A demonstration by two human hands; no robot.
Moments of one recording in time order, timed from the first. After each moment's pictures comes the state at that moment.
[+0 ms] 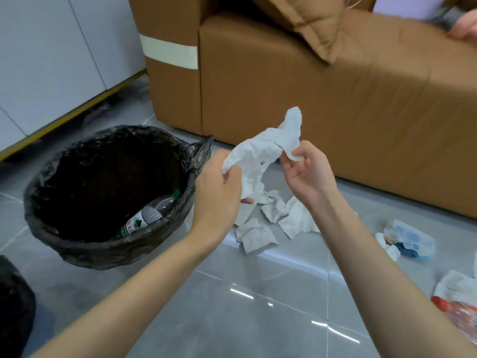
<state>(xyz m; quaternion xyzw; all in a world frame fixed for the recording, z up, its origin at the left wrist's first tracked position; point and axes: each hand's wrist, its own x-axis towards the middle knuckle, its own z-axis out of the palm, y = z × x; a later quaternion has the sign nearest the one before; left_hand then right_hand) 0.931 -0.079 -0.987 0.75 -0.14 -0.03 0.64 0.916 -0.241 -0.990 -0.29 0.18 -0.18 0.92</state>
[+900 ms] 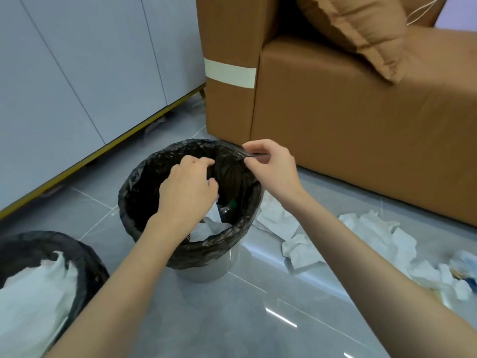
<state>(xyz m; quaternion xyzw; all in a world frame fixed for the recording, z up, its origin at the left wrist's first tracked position) 1.003 0.048 -0.971 0.97 -0.14 0.04 0.19 0.994 -0.115 -0.986 -0.83 0.09 -0.17 0.52</state>
